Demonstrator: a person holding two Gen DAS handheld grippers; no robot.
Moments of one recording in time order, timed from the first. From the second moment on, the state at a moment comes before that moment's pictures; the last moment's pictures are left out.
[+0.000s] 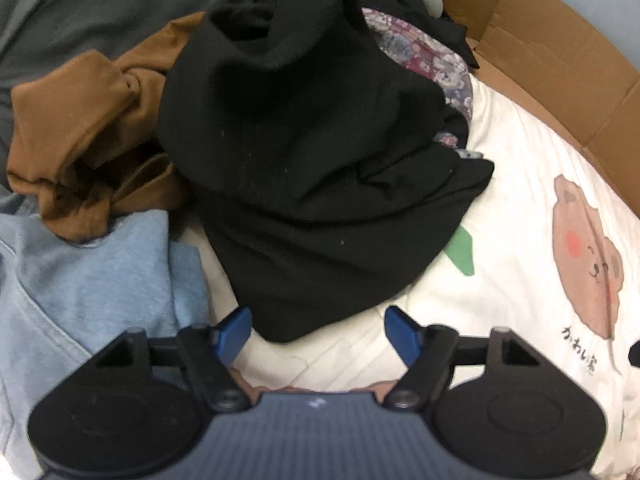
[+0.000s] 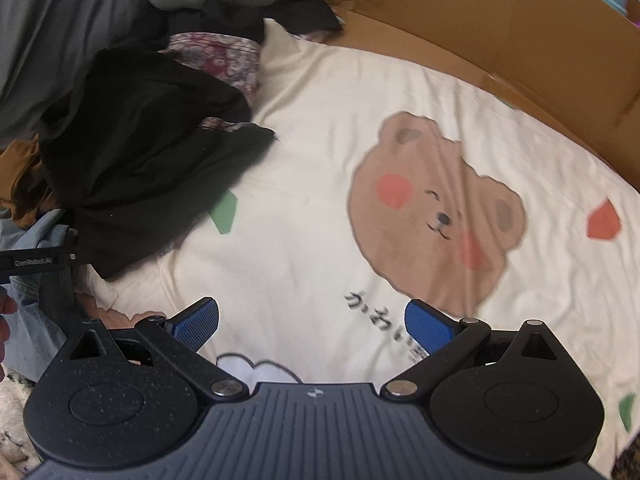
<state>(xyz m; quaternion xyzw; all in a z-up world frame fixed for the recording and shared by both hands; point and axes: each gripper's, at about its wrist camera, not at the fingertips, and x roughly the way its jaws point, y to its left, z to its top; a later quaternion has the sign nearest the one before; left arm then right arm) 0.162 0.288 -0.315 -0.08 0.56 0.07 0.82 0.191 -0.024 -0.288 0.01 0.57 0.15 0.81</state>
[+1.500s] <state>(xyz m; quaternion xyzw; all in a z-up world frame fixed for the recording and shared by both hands) 0.135 0.331 -0.354 -0.18 0.52 0.00 0.83 0.183 0.027 -0.332 0.12 0.52 0.25 0.81</state>
